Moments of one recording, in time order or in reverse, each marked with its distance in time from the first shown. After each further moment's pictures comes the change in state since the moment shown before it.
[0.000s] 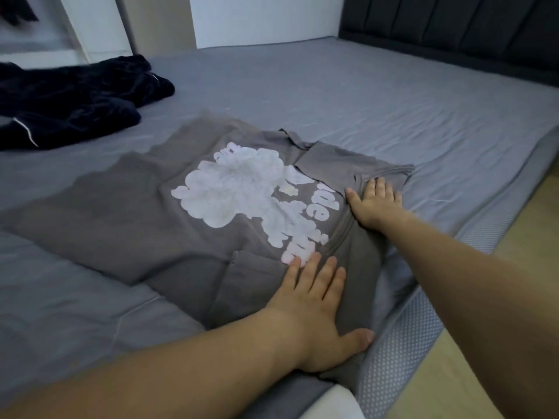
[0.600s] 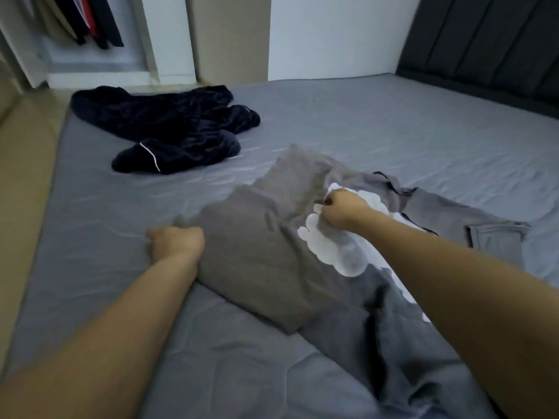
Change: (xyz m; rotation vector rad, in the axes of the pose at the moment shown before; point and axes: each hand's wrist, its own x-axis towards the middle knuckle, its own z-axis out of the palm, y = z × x) left_hand -0.109 -0.360 -0.019 -1.229 0.963 -1.323; right_hand -0.034 -0.291 -0.032 -0.088 0.000 -0.416
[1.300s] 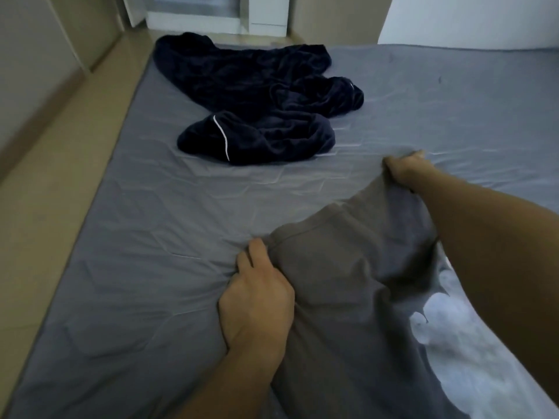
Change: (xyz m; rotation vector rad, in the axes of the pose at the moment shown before) left_hand 0.009 -0.015 0.051 0.675 0.205 0.416; right_hand 0.290 -0.061 0.037 0.250 -0.079 0.324
